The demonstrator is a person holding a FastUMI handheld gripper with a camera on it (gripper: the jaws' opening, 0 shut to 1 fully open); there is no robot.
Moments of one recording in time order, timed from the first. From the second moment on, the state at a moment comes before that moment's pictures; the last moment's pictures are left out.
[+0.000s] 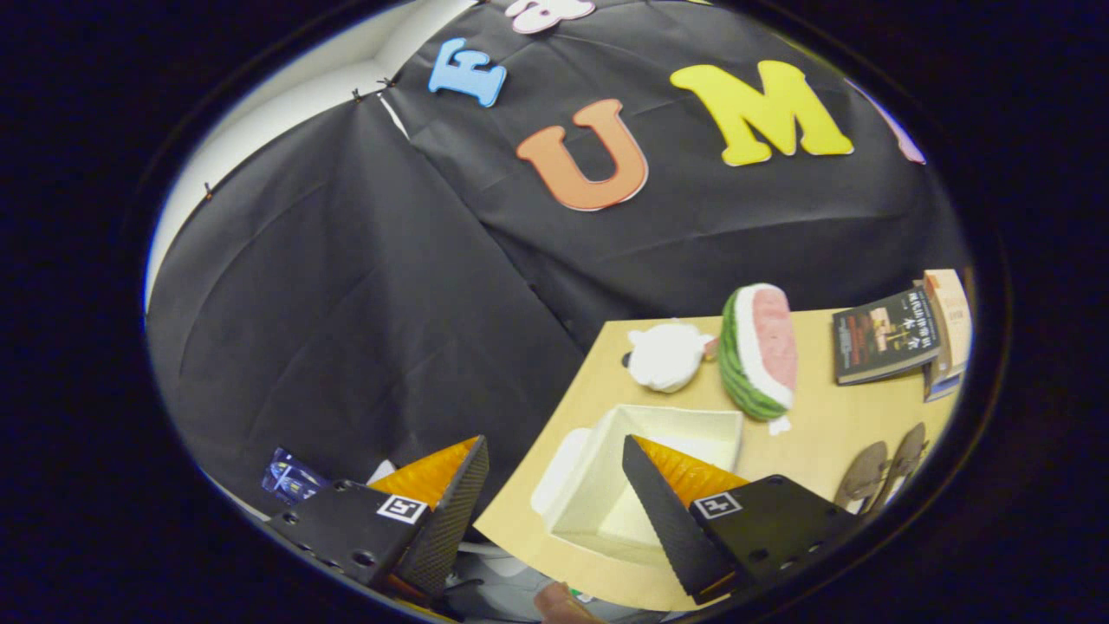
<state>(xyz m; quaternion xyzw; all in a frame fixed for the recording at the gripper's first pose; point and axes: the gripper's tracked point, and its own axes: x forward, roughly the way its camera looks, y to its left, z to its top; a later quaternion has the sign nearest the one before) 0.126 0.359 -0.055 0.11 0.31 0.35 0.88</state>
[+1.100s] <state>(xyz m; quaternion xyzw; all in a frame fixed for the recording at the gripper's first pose) 0.166 0.025 -0.320 0.02 0.44 0.09 0.89</state>
